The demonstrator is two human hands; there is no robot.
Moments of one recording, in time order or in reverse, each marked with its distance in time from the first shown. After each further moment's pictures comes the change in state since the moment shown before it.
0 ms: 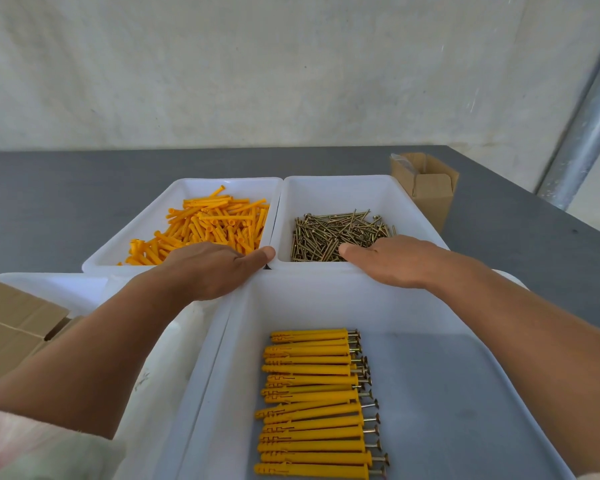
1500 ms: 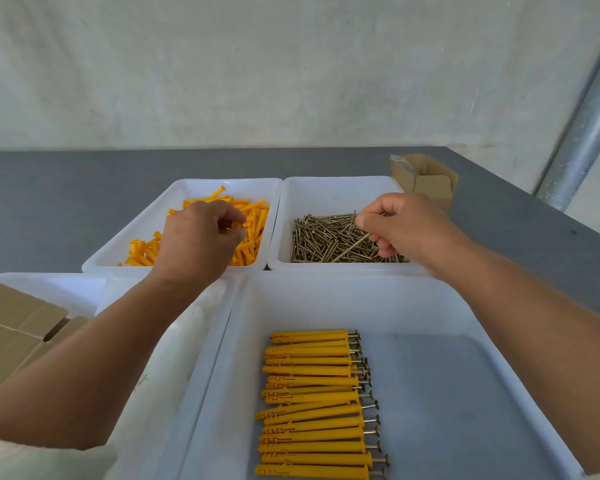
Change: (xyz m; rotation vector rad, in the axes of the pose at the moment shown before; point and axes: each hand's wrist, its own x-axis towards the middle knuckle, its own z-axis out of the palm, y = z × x) left_hand -0.009 0.008 -0.008 -0.501 0.673 -0.062; right_hand -0.005 0.005 -0.016 0.788 0.427 -0.095
